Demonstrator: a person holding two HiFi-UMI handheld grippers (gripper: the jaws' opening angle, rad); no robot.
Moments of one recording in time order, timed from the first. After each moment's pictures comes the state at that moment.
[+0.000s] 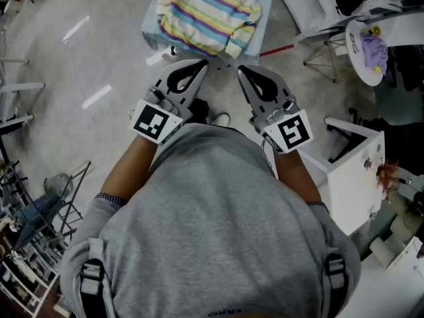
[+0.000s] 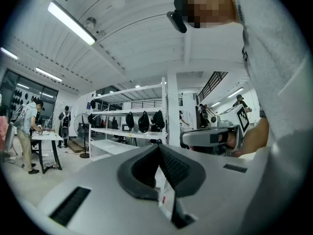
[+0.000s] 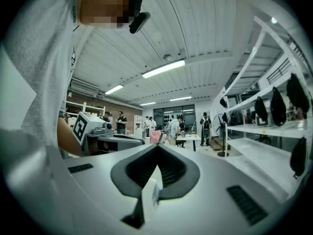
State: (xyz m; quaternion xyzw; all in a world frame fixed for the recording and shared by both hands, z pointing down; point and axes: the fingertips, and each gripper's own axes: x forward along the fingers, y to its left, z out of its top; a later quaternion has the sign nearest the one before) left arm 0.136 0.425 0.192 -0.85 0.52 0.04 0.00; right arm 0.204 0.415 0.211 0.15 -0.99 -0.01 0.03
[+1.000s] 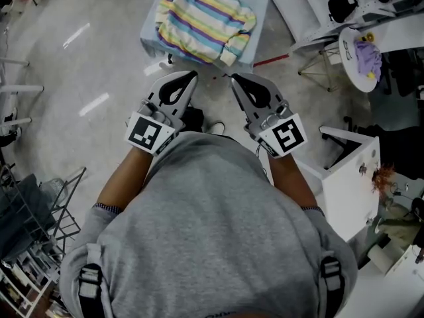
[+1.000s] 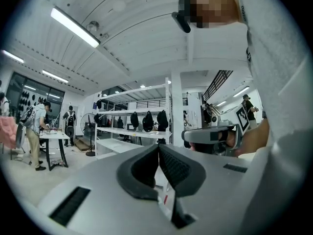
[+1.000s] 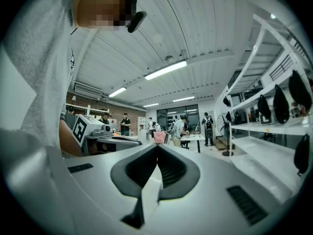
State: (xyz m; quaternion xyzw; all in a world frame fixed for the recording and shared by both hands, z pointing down) left arm 0.140 0.452 0.194 -0.84 0.55 0.03 -0.01; right arm 0.217 0.434 0.207 0.13 -0.99 0.01 0.02
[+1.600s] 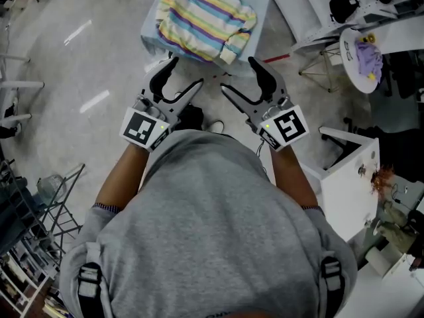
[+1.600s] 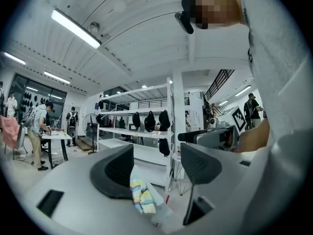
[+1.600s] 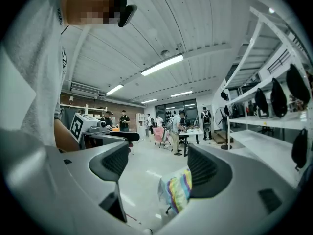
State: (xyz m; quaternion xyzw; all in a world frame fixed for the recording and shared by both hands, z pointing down) left arm 0.133 0.451 0.196 -0.83 0.56 0.03 -0.01; right arm 0.224 0.416 0.220 0.13 -0.99 0.03 0.05
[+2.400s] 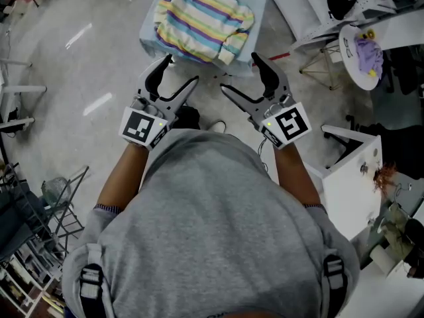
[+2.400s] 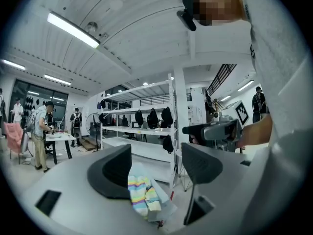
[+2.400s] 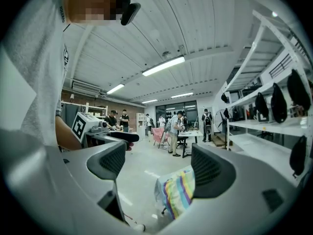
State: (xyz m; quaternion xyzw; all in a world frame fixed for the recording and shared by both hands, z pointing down) left arm 0.131 0.439 0.197 -0.82 0.57 0.00 -0.01; right arm 0.235 0.404 0.211 0.13 -0.99 0.01 0.05
